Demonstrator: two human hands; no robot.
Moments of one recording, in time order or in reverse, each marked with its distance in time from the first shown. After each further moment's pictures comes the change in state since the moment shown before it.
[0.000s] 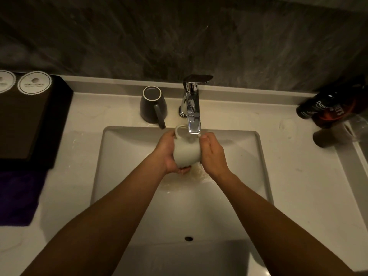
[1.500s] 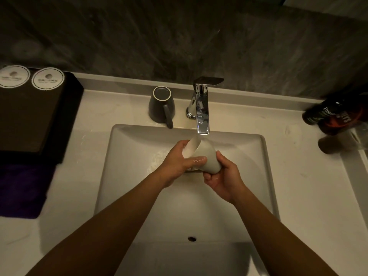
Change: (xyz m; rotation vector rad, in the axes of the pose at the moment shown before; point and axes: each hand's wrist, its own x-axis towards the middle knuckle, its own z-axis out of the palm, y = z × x) left_hand -0.007 -0.045 -0.027 0.437 -0.136 0.606; right_hand -0.032 0.022 -0.021 0.895 -0.314 0.547
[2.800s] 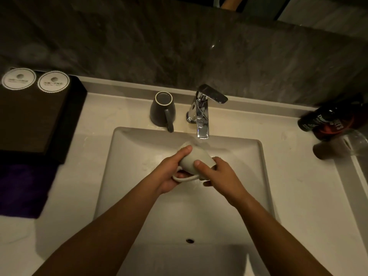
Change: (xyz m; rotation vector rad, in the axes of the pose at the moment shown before) left_hand -0.011 0.011 -0.005 -0.450 0.029 -0.406; right_hand -0.041 -0.020 0.041 -0.976 0.183 -0.190
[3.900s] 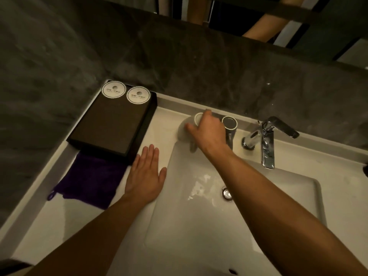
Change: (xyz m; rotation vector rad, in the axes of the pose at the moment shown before) left_hand -0.066 0.030 -0.218 1.695 0.873 0.590; right_hand 0.097 -0.196 0.161 -0.638 0.290 -0.482
